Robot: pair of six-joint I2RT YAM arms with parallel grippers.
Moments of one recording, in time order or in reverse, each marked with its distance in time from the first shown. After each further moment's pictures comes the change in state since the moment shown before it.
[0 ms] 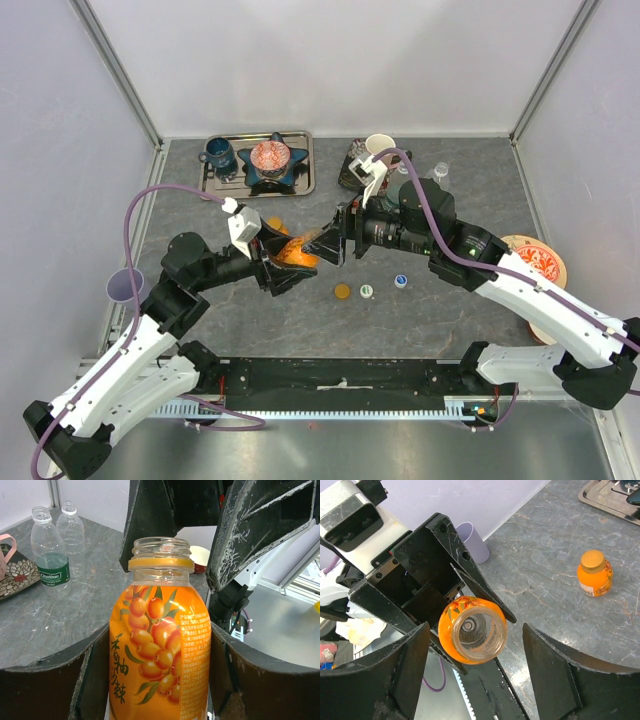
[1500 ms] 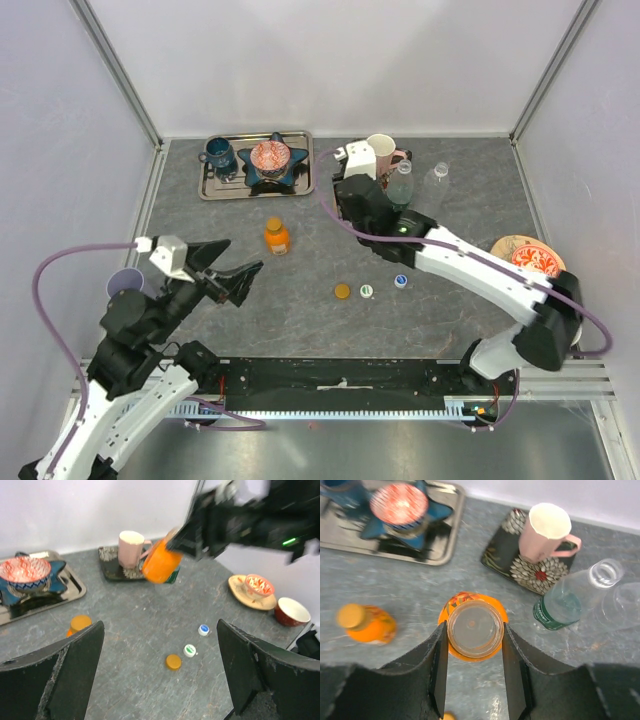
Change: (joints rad) left arm 0.003 -0.386 0.015 -0.395 -0.606 0.014; right arm -0.010 0.244 0.027 0.029 0.929 -0.267
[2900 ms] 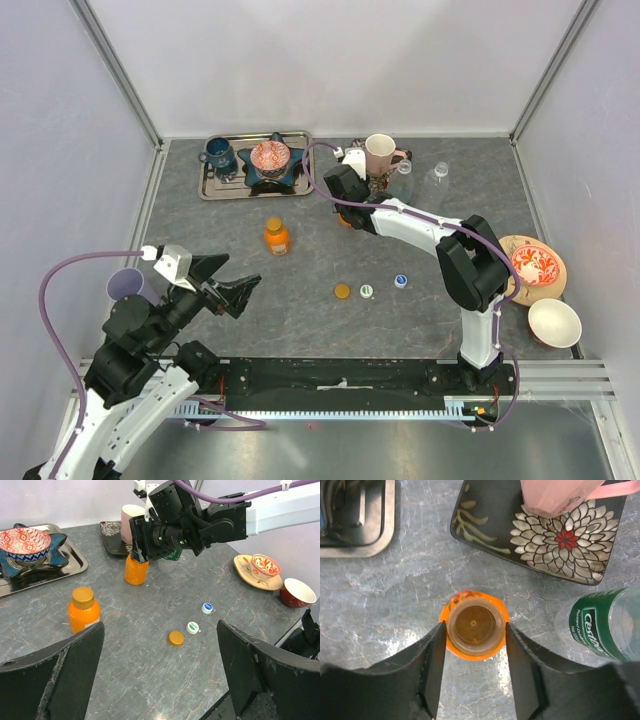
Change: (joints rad) left arm 0.000 -0.126 -0.021 -0.152 0.001 -0.004; right arm -0.224 0.539 0.089 0.130 -0.082 0.153
